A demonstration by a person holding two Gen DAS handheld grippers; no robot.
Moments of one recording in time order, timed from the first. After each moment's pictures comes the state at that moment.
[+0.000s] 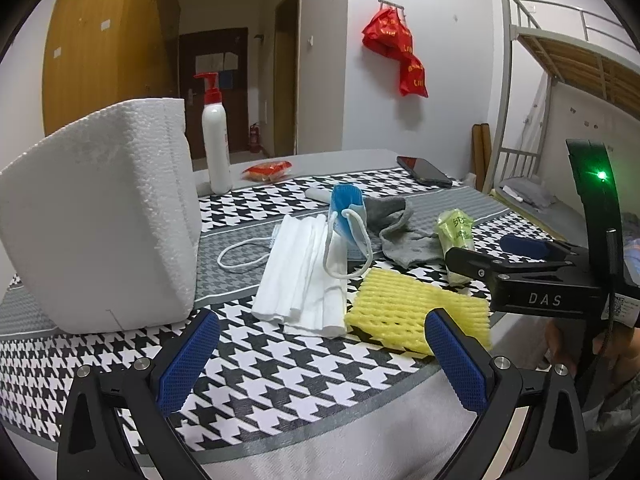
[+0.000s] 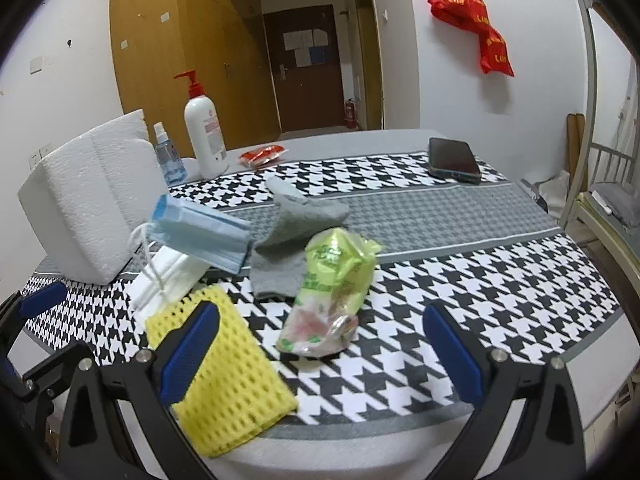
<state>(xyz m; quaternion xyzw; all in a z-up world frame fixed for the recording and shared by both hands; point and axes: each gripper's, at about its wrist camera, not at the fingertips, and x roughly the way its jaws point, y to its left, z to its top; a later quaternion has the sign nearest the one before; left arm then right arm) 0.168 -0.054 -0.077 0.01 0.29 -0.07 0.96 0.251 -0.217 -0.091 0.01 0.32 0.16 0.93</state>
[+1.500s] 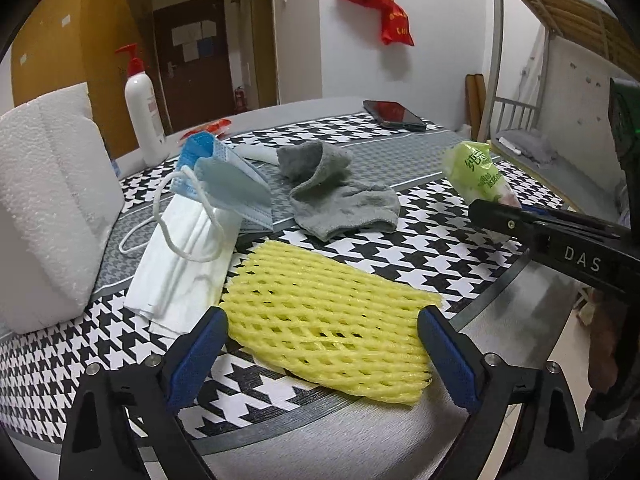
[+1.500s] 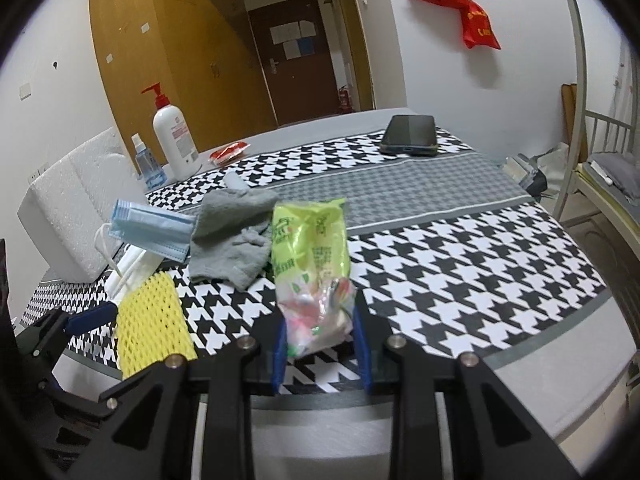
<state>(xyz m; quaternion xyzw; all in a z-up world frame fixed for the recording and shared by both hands) 0.209 -0.142 -0.106 0.05 0.37 -0.08 0.93 0.258 -0.292 -0.101 0.05 0.34 0.17 0.92</state>
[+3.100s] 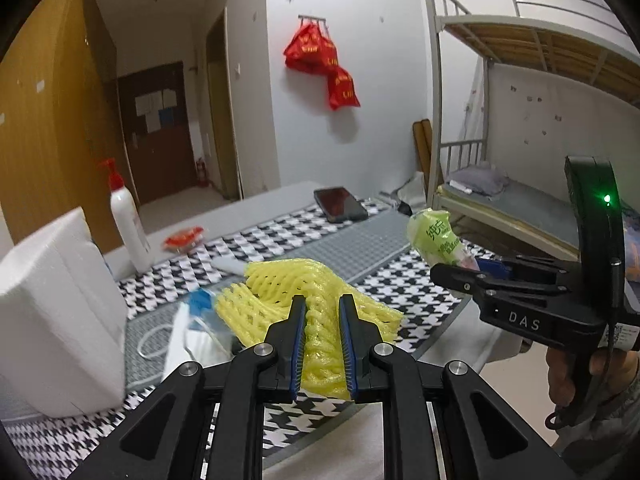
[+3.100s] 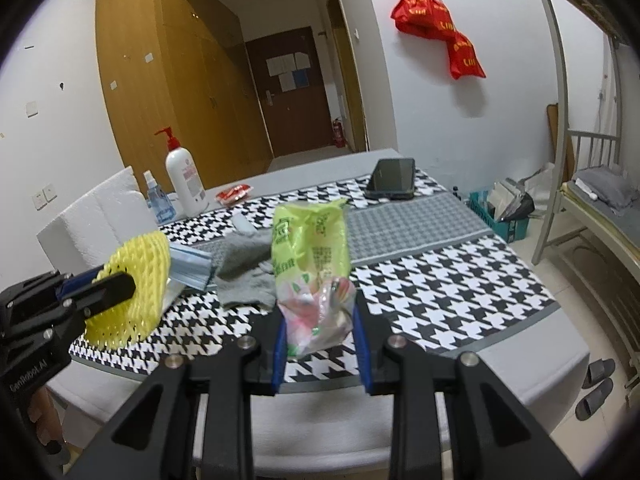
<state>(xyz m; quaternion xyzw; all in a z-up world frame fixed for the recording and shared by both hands) 0.177 -0.149 -0.022 0.08 0.24 -0.16 0.95 0.220 -0.311 -0.057 0.06 0.29 0.15 0.94</state>
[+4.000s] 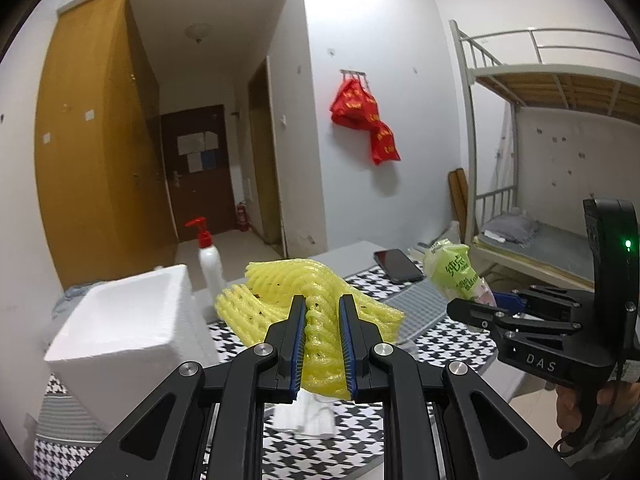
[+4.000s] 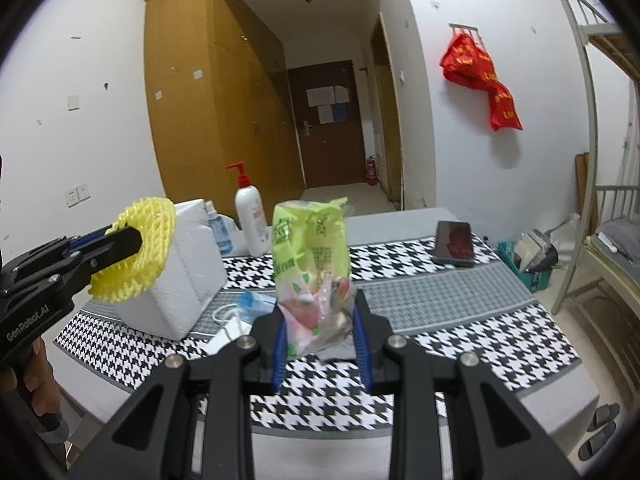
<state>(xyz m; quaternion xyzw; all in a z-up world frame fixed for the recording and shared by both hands) 0.147 -0.068 0.038 0.06 0.16 -0.10 0.98 0.195 -0.235 0.002 0.03 0.21 0.20 0.95</state>
